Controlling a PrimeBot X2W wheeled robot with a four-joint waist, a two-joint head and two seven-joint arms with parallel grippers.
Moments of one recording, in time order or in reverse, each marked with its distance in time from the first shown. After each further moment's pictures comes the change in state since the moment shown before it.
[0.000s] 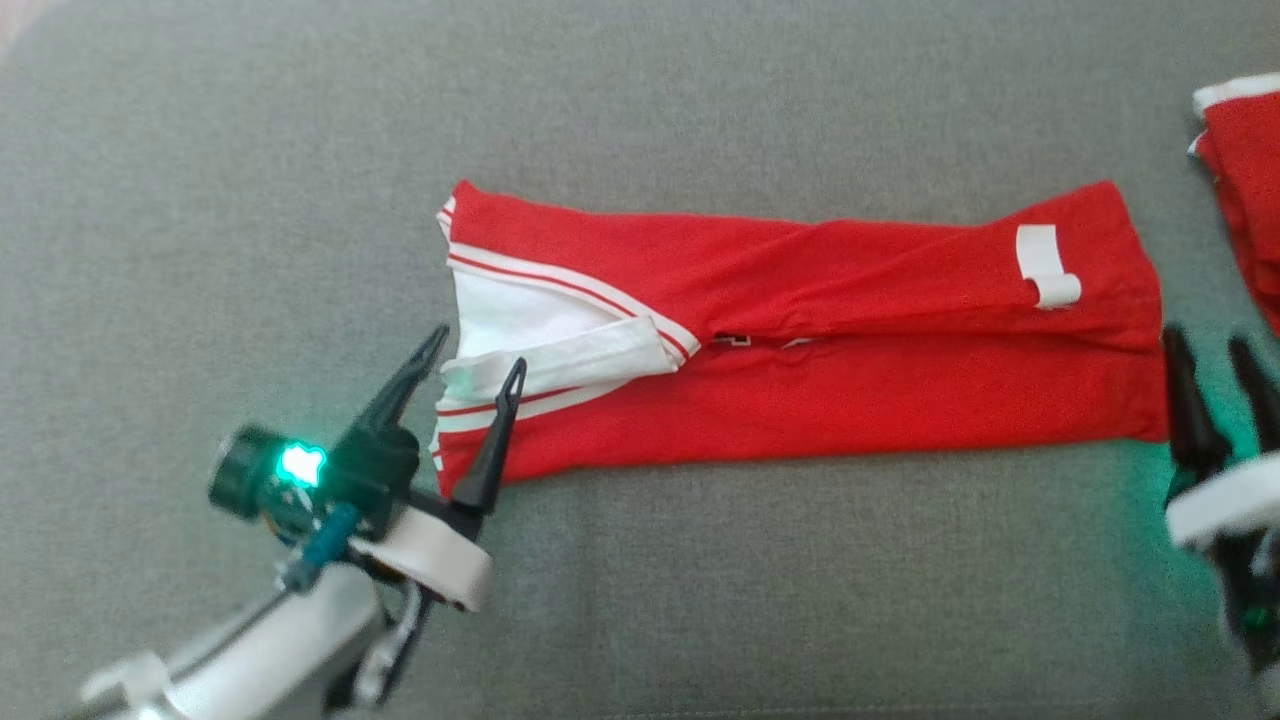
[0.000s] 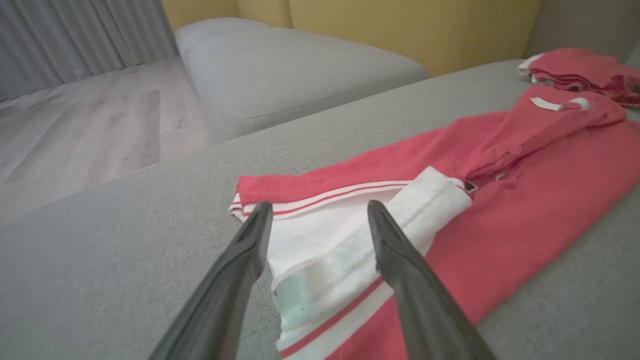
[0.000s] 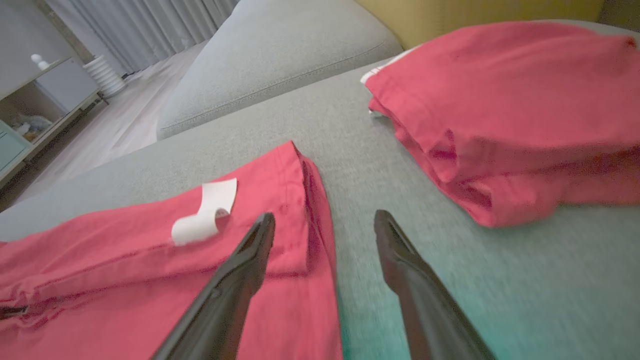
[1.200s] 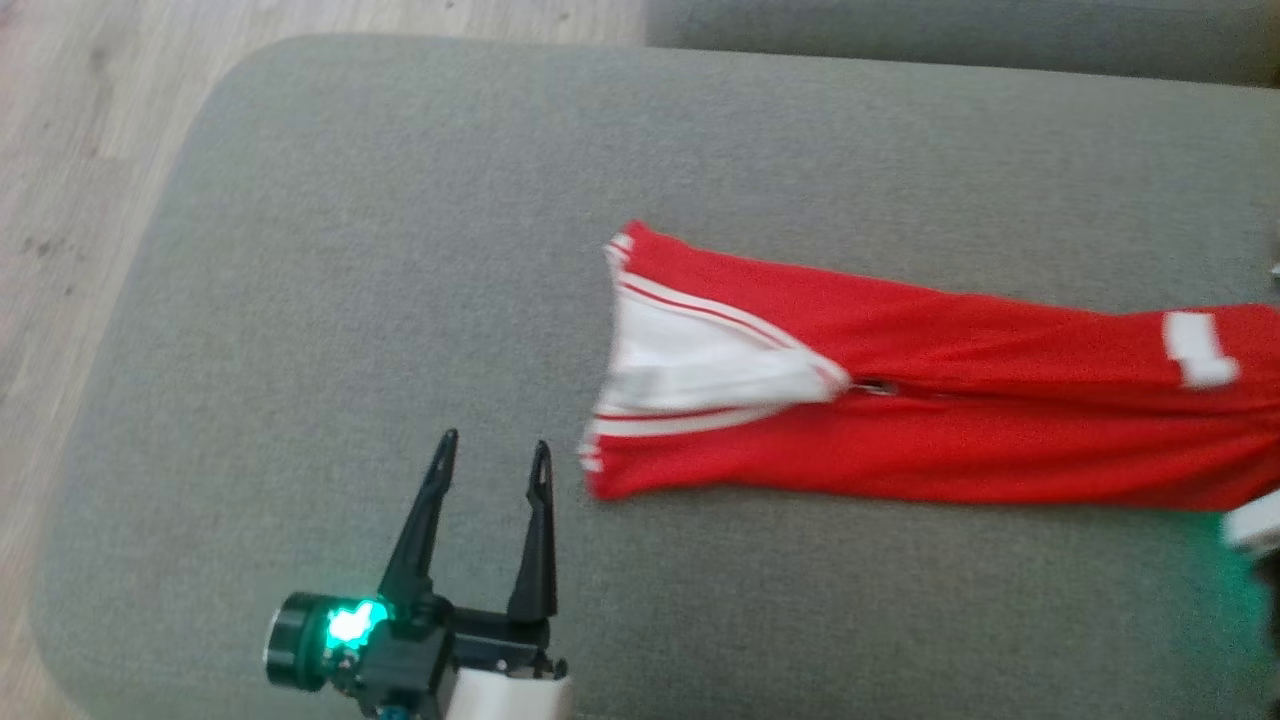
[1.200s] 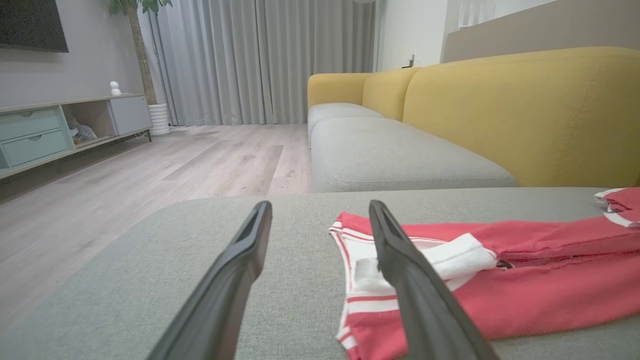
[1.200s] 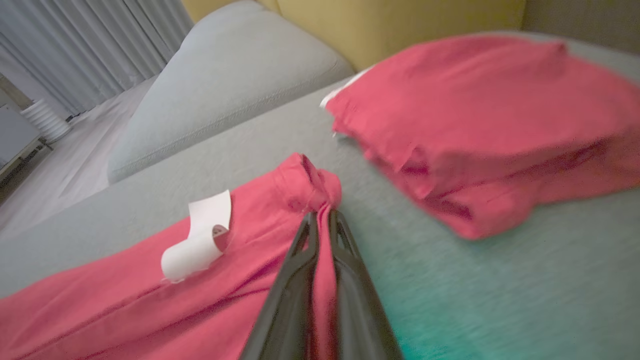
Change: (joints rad) left arm 0.632 -0.461 0.687 -0.147 0.612 -0.105 -0.003; right arm -0.067 0.235 -0.467 0.262 -0.346 0.000 0.008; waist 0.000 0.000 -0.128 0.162
